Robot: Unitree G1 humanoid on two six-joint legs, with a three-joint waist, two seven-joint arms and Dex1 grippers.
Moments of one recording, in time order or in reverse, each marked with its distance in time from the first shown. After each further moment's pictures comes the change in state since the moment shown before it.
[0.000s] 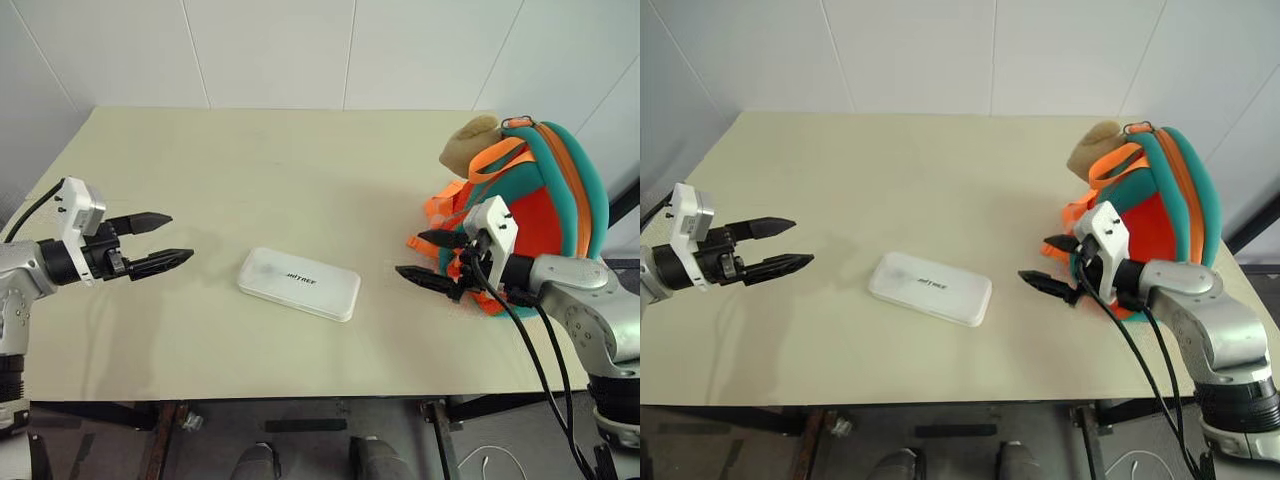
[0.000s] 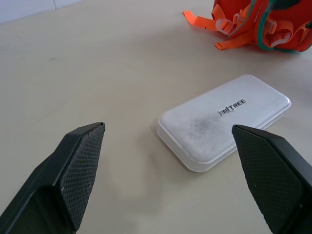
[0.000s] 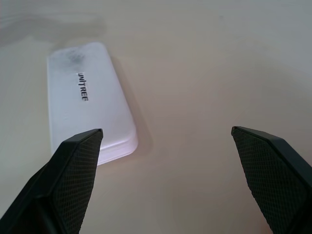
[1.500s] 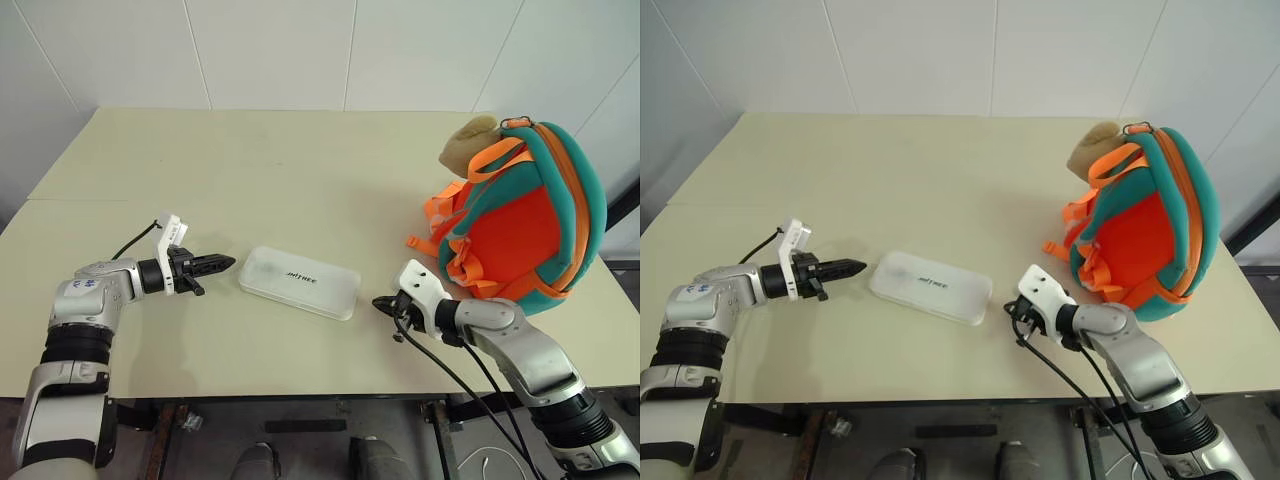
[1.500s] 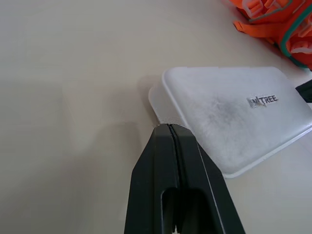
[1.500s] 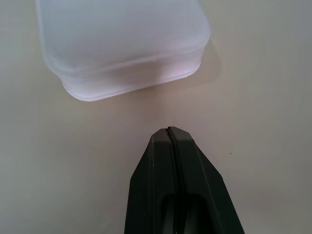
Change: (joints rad) left arm -0.260 -0.235 -0.255 0.425 0.100 0.202 0.106; right arm 0.054 0.147 0.333 0.025 -0.338 -0.037 -0.141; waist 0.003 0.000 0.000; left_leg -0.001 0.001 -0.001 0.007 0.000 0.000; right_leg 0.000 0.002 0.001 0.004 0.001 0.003
